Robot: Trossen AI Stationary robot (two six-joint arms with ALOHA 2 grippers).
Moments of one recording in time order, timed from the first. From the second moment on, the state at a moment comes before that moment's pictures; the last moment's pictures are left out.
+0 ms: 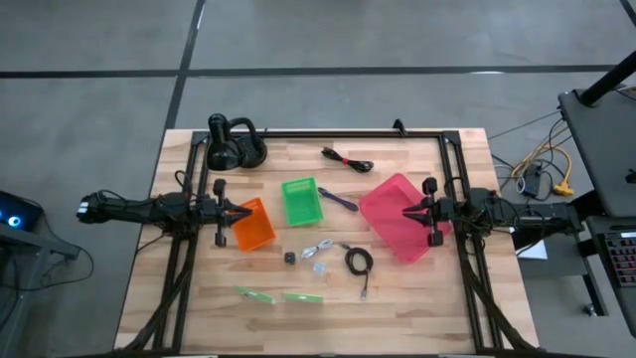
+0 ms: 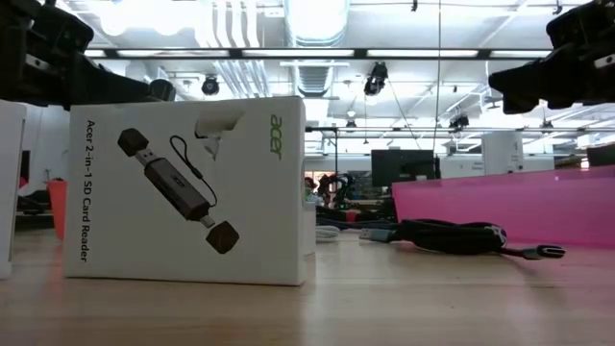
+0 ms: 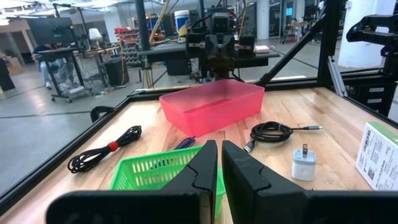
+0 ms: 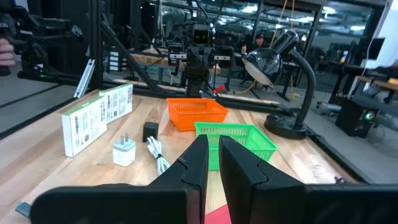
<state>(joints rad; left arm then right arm) -0.12 0.08 0.04 -0.03 -0.21 0.09 -0.02 0.05 0.02 0.04 -0.05 -0.11</state>
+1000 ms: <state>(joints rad) -0.12 0.09 0.04 0.15 -0.21 0.14 -0.02 0.05 0.02 0.23 -0.05 -0.21</state>
